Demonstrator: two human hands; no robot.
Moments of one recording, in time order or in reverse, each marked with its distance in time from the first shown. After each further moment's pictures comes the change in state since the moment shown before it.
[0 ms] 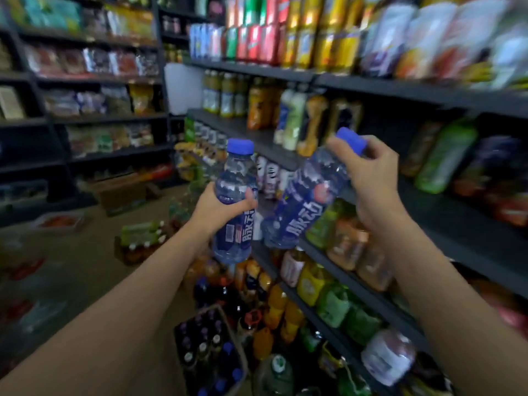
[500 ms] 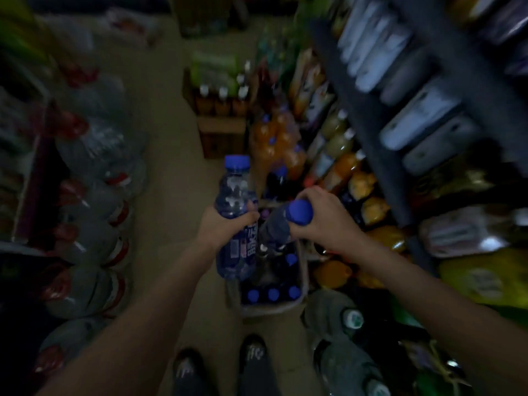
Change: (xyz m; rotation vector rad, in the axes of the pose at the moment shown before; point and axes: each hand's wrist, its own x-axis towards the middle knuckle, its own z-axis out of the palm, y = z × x) left_hand 0.081 -0.407 -0.162 -0.100 0.348 -0.610; right_hand -0.122 0.431 0.307 -0.669 -1.227 0.027
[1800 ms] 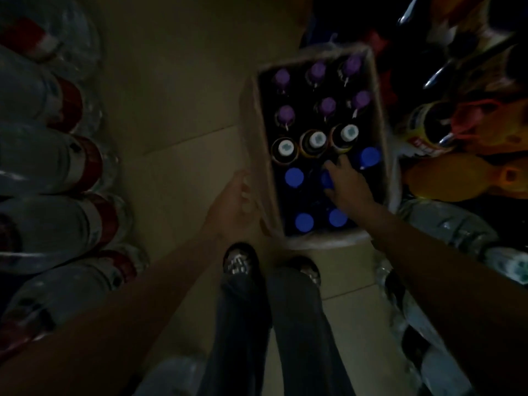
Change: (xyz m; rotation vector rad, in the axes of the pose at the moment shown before) left_hand 0.137 -0.347 -0.040 0.493 -0.183 -0.235; right_hand 0.030 0.206 0.388 -0.193 -0.365 0.294
